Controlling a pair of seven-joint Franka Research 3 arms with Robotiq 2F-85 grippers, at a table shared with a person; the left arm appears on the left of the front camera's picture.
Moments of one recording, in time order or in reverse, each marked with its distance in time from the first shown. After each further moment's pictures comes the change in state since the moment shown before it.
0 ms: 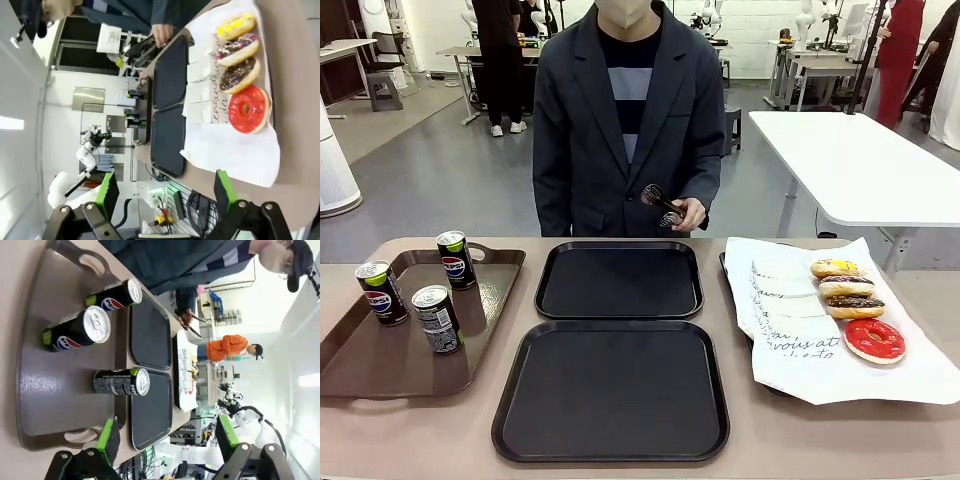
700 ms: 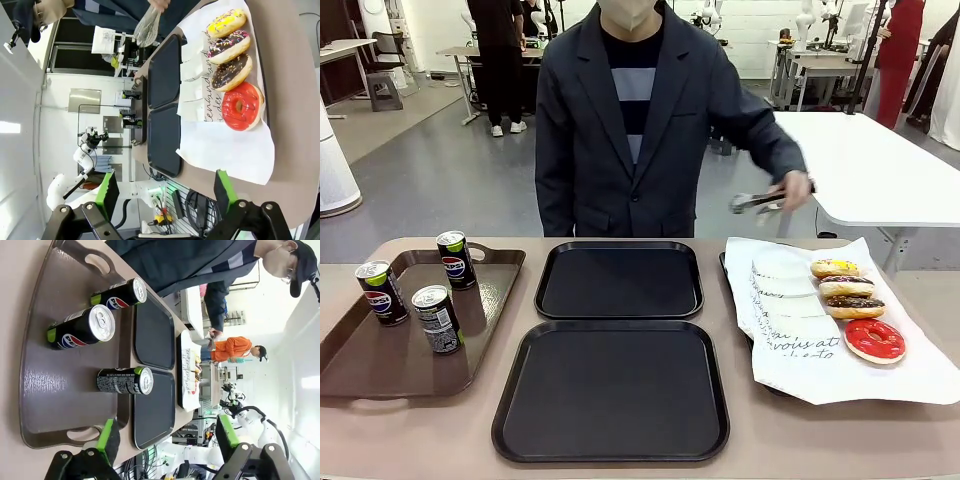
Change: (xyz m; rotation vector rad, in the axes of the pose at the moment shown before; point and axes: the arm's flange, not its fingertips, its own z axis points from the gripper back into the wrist) left arm -0.001 0.000 -0.001 0.018 0.005 0.006; right arm 0.000 -0.002 -0.001 -0.015 0.006 -0.014
